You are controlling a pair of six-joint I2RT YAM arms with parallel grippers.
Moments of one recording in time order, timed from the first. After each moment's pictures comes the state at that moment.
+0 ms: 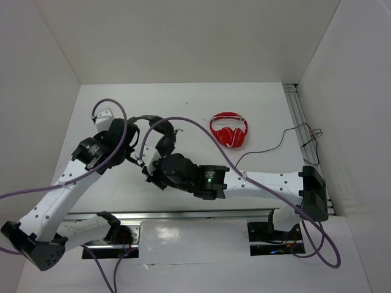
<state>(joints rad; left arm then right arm) -0.52 1.03 1.20 -1.13 -0.68 -0.97 1.35 1.52 1.24 -0.04 0.21 -0.02</state>
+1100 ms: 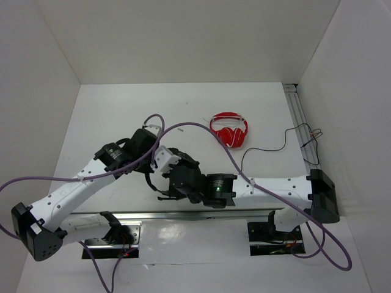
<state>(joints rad) -0.67 1.13 1.08 -0.97 -0.26 -0.41 1.40 1.44 1.14 -0.13 0.87 -0.27</state>
